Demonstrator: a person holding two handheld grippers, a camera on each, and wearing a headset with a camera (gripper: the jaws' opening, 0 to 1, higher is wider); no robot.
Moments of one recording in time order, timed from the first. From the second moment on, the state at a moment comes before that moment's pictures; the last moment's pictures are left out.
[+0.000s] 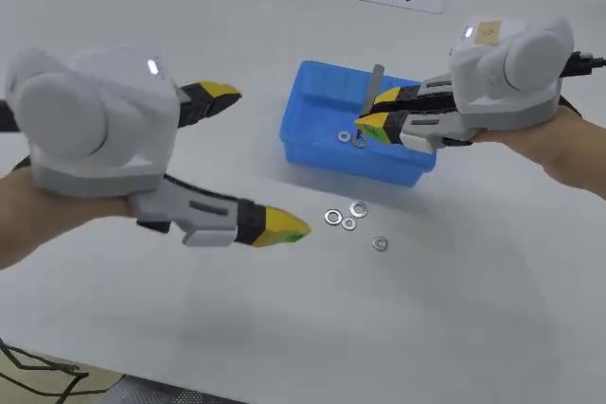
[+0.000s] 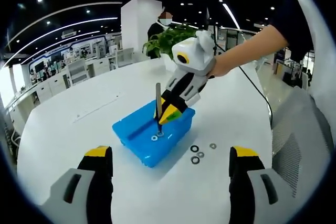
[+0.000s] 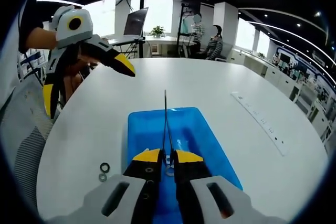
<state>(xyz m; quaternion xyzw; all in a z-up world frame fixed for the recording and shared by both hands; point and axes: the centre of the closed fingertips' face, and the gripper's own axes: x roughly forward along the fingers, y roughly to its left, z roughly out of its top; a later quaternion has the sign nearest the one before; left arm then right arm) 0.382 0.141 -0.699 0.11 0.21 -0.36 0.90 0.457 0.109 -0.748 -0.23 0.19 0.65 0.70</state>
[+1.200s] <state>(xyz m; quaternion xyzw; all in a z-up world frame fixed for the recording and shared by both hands) 0.439 0.075 -0.682 0.19 0.16 -0.51 0.82 0.443 0.102 -0.747 -0.26 0.19 0.66 0.68</state>
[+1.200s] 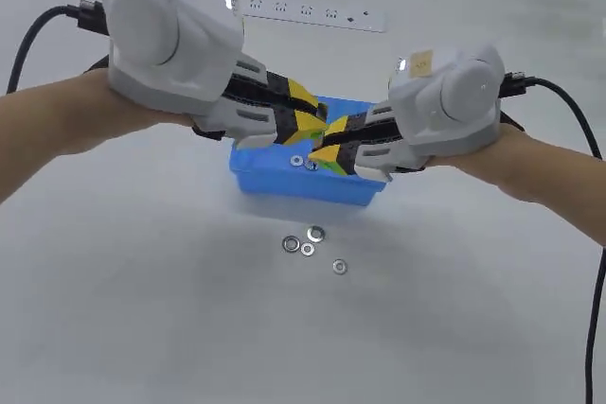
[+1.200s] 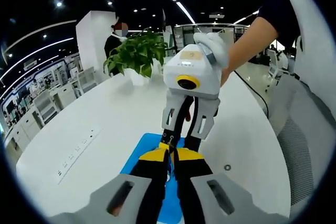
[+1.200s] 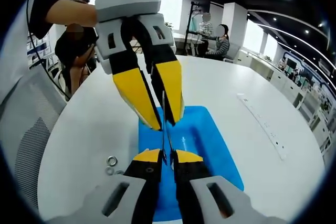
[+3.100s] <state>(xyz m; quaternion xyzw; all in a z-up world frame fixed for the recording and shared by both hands) 0.350 0.048 -0.673 0.20 0.13 -0.52 0.82 0.332 -0.026 -0.741 -0.21 0.20 0.55 0.78</state>
